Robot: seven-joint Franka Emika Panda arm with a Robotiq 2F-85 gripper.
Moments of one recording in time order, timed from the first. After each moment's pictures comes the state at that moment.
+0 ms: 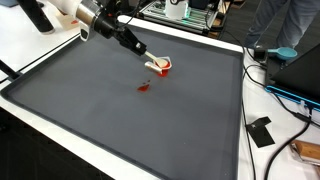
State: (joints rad) arm -0.18 0.57 -0.04 -1.83 0.93 1.74 -0.41
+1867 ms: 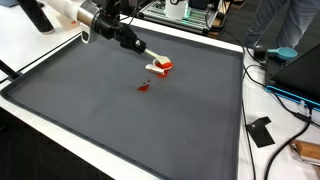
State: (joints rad) arm -0.23 0.60 -0.04 -1.83 1.01 1.66 -0.59
